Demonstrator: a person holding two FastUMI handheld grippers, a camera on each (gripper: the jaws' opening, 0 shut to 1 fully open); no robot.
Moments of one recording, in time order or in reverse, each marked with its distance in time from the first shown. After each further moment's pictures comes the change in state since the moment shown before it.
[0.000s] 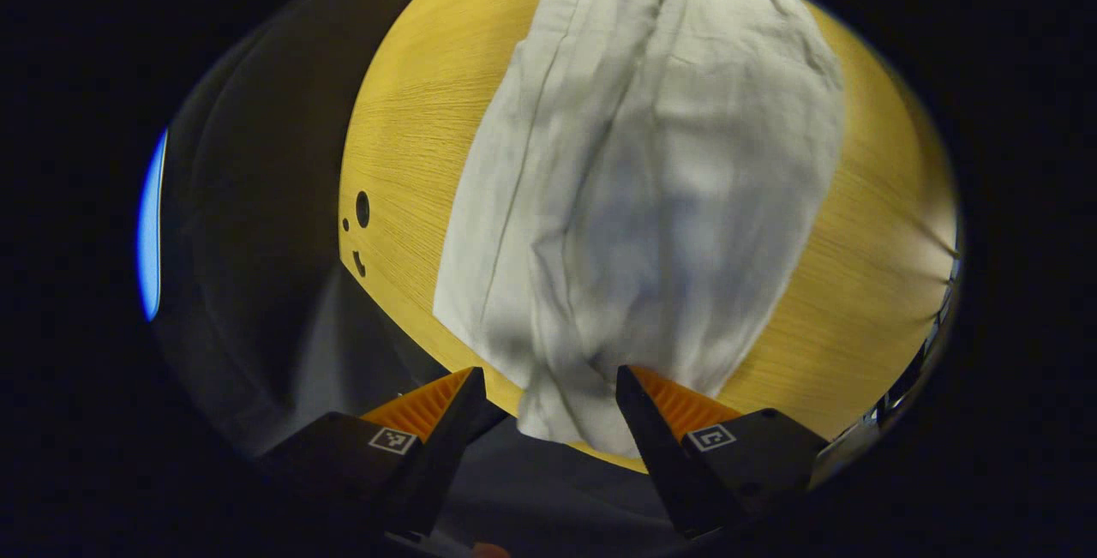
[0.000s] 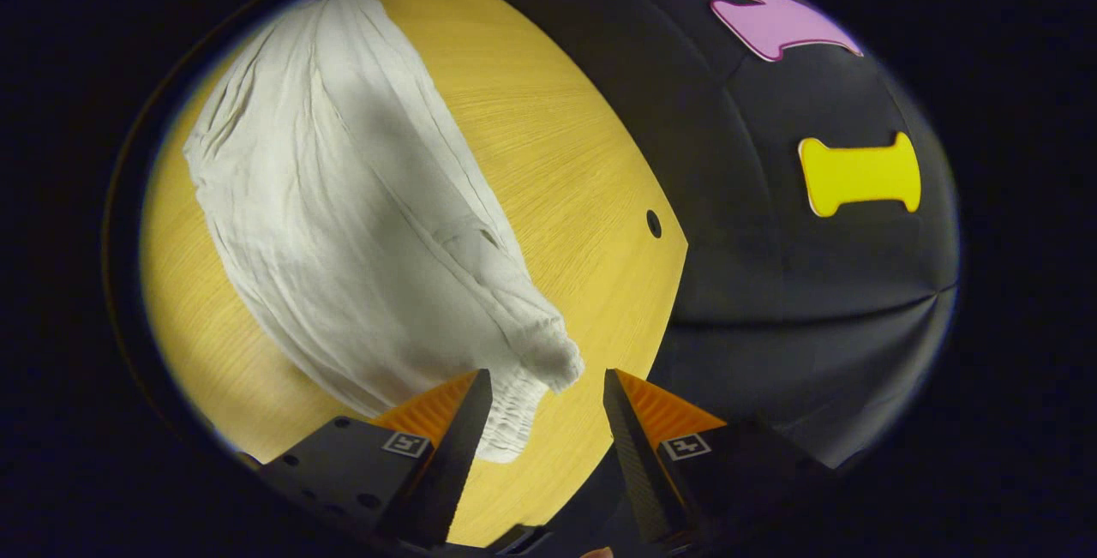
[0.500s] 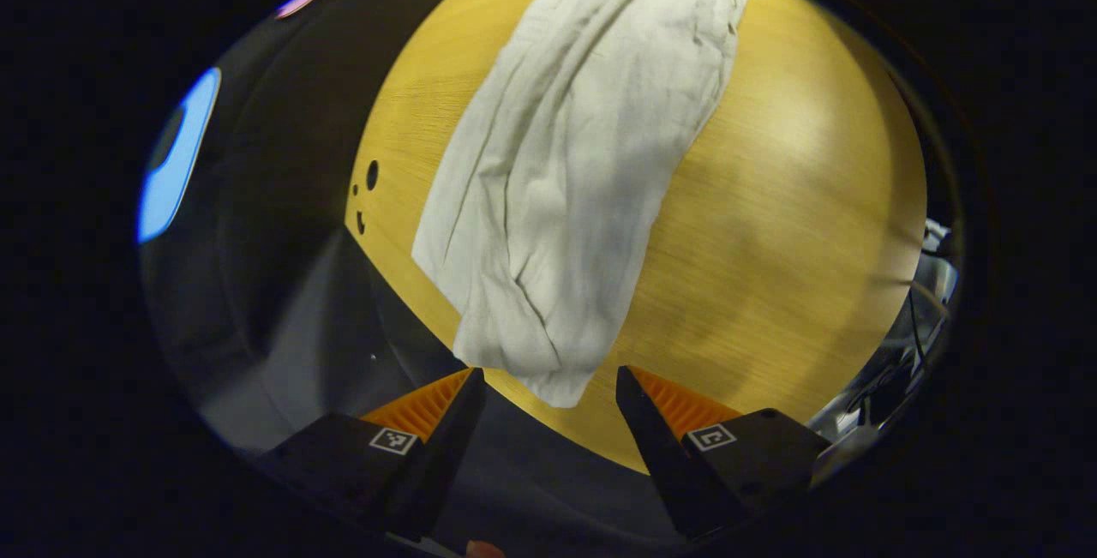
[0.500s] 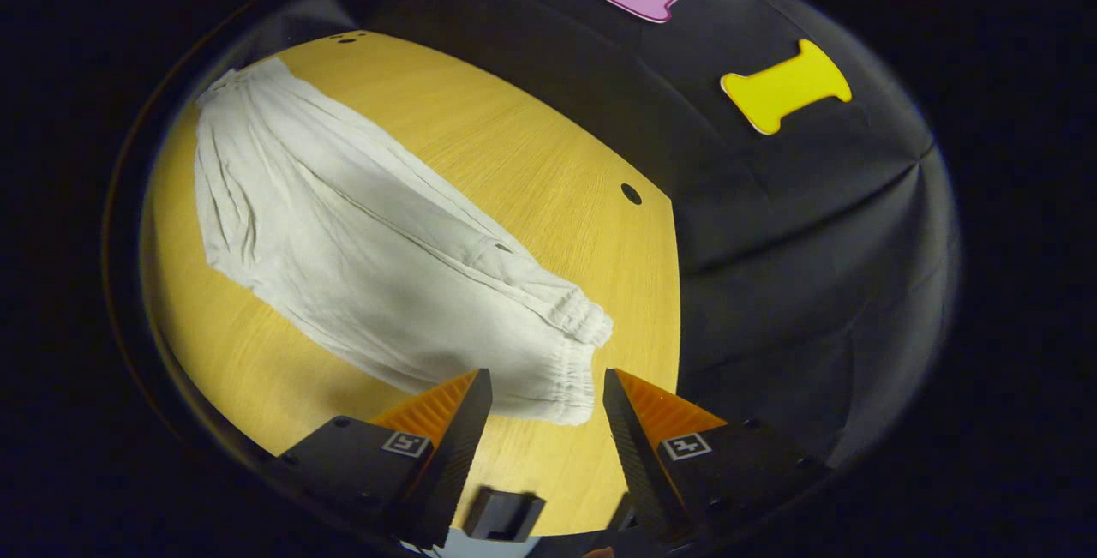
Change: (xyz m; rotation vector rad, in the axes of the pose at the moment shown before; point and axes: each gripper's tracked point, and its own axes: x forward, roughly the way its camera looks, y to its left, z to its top) left arm -0.046 -0.048 -0.045 -0.199 -0.079 0.018; right arm -0.051 0.038 0.001 0.395 -0.019 0.015
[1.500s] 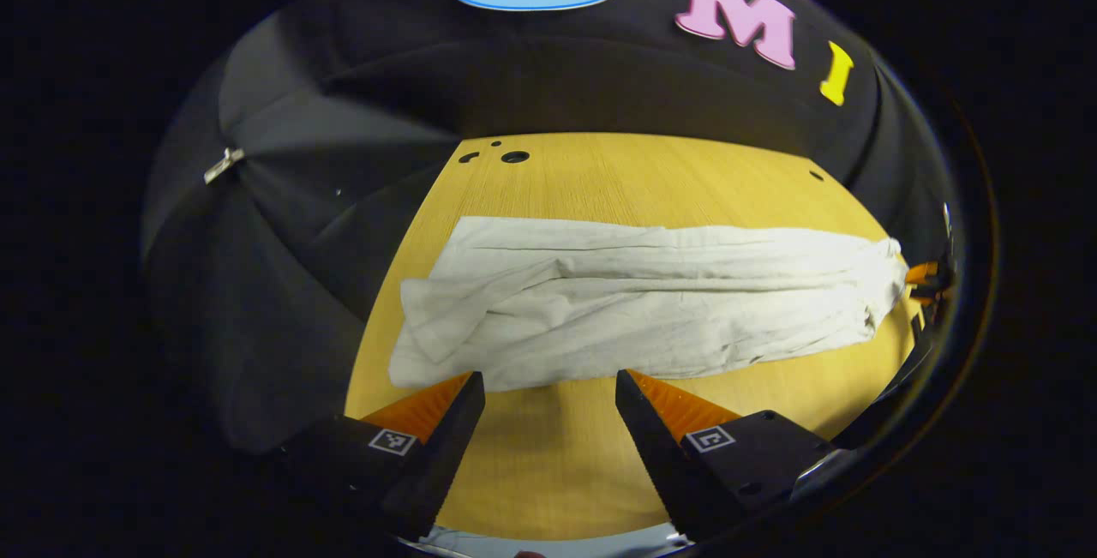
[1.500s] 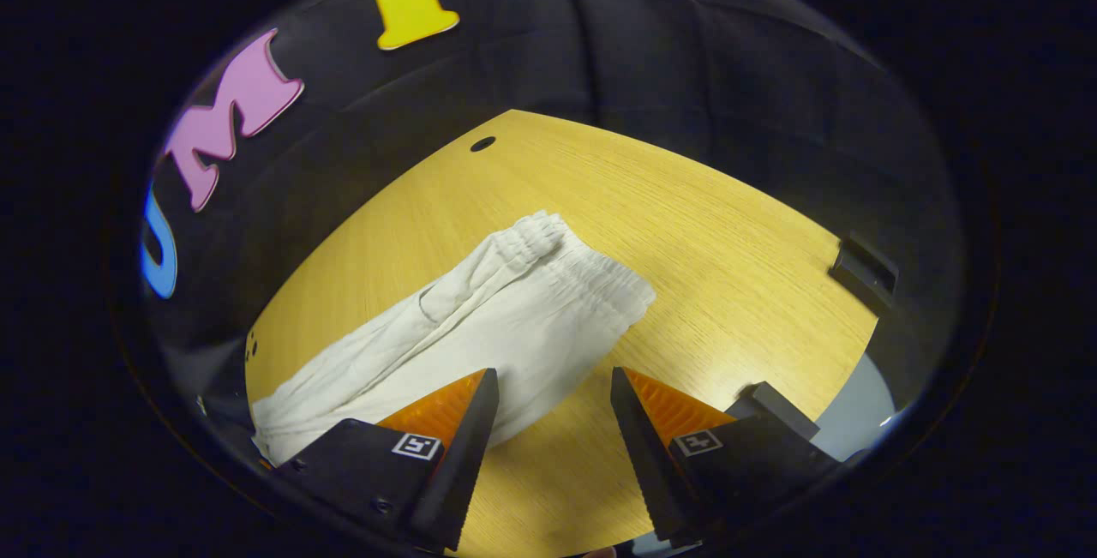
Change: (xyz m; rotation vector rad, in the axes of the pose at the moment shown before) left arm -0.044 -0.035 0.068 -1.199 -0.363 -0.143; right arm 0.033 0.021 -0.036 1.269 0.061 0.037
